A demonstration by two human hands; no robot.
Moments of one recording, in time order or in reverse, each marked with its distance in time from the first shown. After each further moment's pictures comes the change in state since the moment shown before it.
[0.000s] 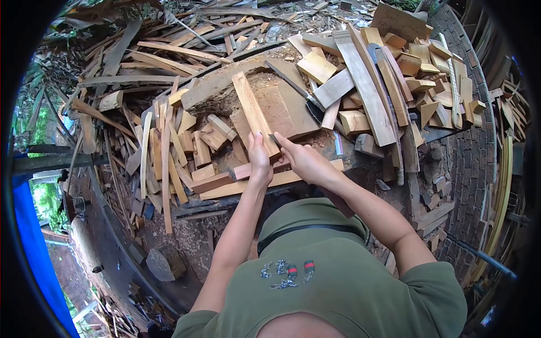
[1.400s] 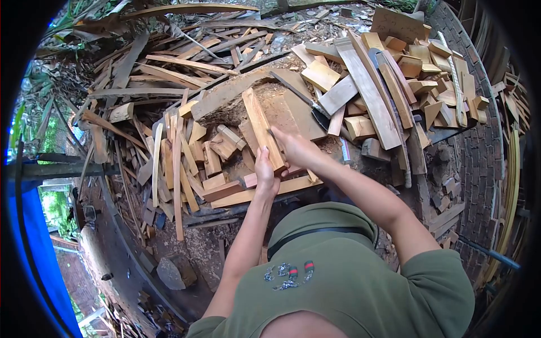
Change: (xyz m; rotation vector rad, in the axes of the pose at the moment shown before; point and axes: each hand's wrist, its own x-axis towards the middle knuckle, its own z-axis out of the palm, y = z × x) left_hand -0.011 -0.001 -0.015 -0.087 -0.078 -0.114; right_hand 0.046 0.012 0.011 -0.149 -0.057 0.062
